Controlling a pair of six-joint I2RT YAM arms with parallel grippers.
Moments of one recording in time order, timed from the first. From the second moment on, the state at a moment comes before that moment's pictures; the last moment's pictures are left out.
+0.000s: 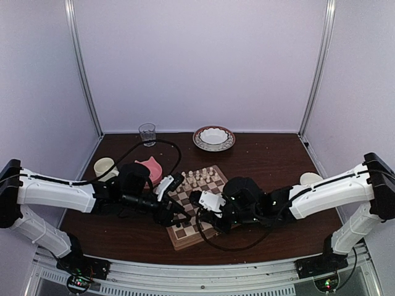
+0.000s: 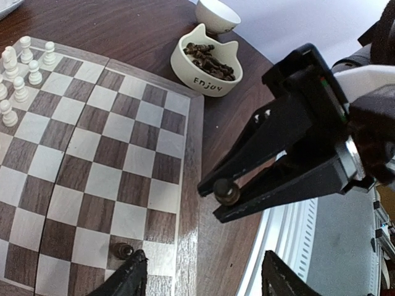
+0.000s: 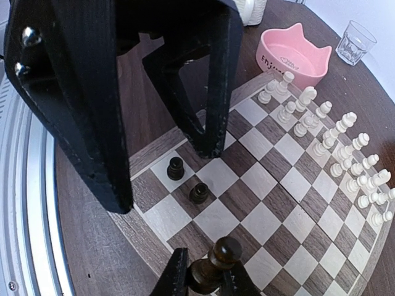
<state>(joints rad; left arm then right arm) -0.95 1.36 0.65 0.14 0.44 -0.32 1.19 1.54 0.83 0.08 0.03 -0.13</state>
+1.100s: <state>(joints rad) -0.95 1.50 0.72 0.22 0.65 -0.38 1.28 1.55 0.85 0.09 0.10 -0.21</state>
